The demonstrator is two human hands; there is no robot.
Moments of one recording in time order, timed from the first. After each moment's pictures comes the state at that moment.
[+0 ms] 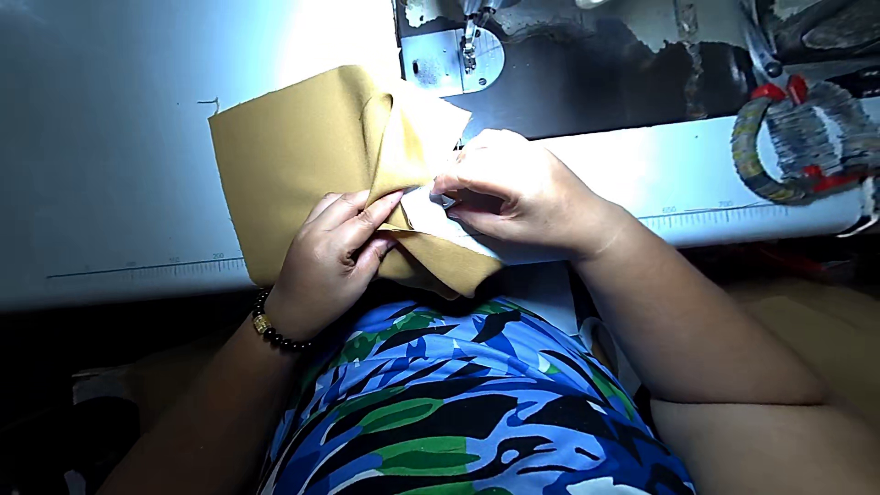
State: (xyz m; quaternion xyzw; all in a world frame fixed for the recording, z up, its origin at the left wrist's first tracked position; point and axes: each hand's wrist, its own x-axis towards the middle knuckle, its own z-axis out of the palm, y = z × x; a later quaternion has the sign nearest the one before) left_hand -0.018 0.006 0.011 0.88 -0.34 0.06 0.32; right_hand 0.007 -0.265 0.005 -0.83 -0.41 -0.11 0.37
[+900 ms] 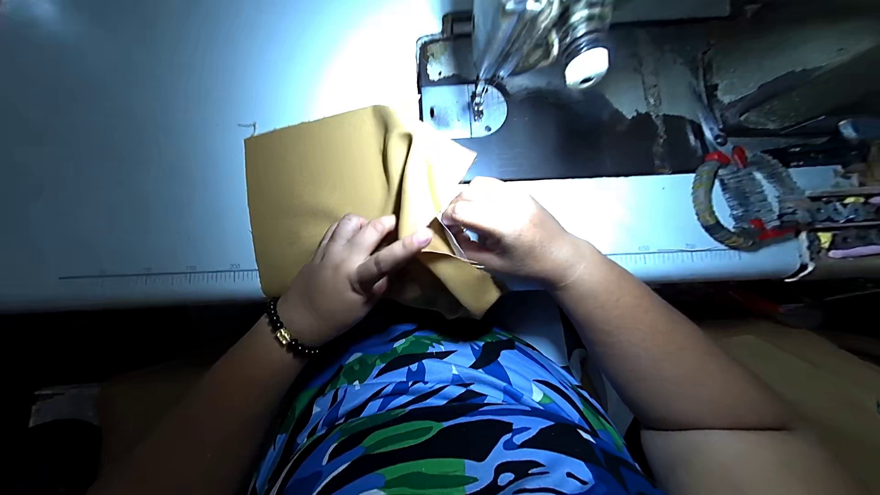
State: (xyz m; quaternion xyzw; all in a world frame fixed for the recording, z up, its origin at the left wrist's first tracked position) left_hand -0.013 0.012 0.002 0.86 -0.41 0.12 0.26; right_hand 0.010 -0.253 0.005 -0.82 -0.43 -0.15 0.35
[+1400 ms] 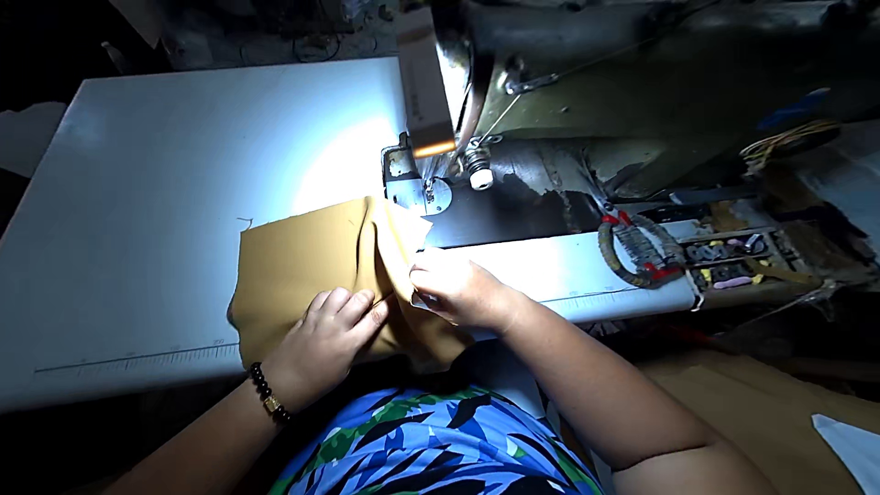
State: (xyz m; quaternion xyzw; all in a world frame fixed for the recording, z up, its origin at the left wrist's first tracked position) left_hand -0.010 0.006 0.003 0.87 -0.47 0.14 0.11; right_hand 0.011 -0.251 0.002 -0.82 -0.45 -0.18 0.31
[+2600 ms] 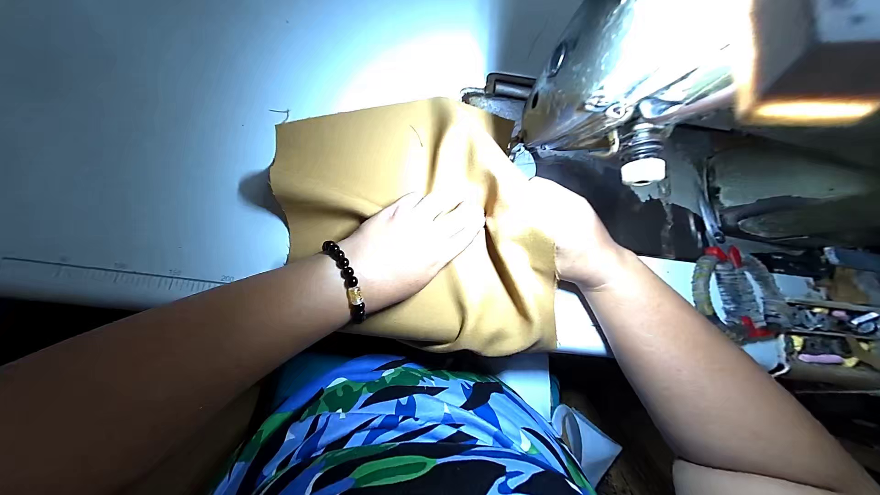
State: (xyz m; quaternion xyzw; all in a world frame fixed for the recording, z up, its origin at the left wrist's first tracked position) left_hand 0.050 -0.034 0.026 0.86 -0.51 0.06 0.01; right_hand 0.053 -0.286 0.018 -0.87 -0.33 -0.09 0.35
